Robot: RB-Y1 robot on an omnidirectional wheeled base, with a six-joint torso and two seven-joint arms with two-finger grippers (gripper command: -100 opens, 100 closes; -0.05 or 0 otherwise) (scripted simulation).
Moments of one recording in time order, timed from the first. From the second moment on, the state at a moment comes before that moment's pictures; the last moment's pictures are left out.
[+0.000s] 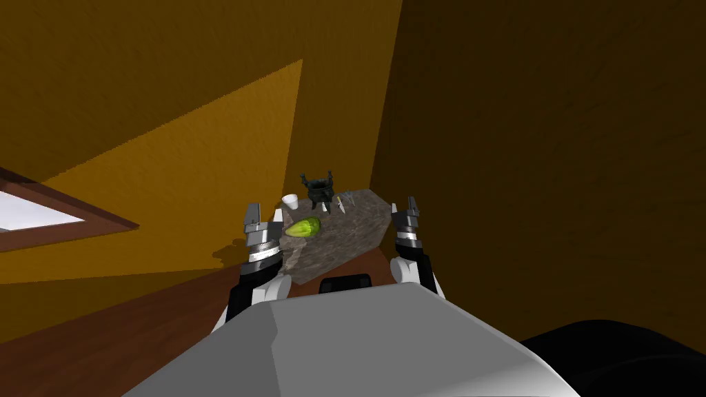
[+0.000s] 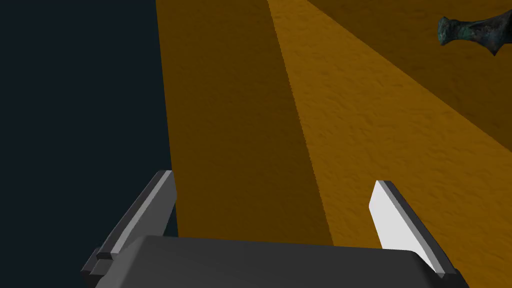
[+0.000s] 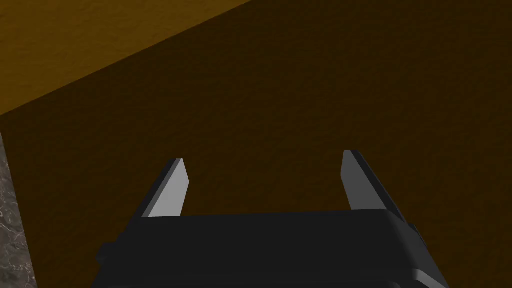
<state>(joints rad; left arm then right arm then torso) 0.54 0.01 -0.04 -2.21 0.11 -0.59 -0.15 0.51 0.02 0.06 -2.28 -0.12 -0.37 -0.11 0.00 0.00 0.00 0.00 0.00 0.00</state>
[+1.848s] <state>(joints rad) 0.36 0.32 0.11 -2.16 0.20 -0.12 0.06 0.51 0.02 0.06 -2.28 -0.12 -0.37 -0.11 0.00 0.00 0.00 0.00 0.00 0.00</state>
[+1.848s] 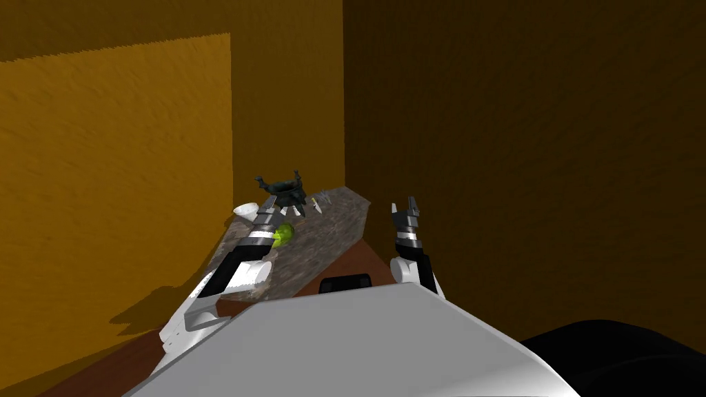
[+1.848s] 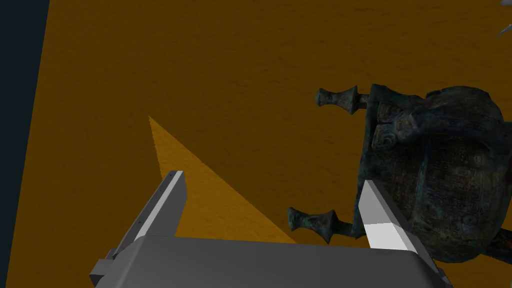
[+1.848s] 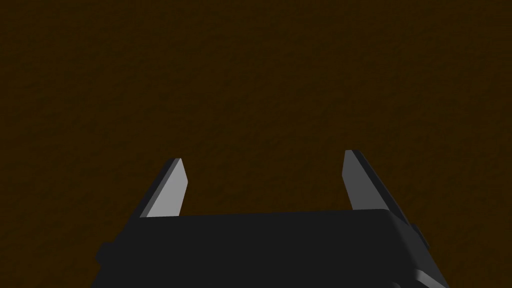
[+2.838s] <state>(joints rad) 0.28 0.42 0.16 -2.09 0.27 0.17 0.16 0.51 0.02 0.06 -2.28 -0.12 -0.37 -0.11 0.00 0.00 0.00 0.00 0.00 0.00</state>
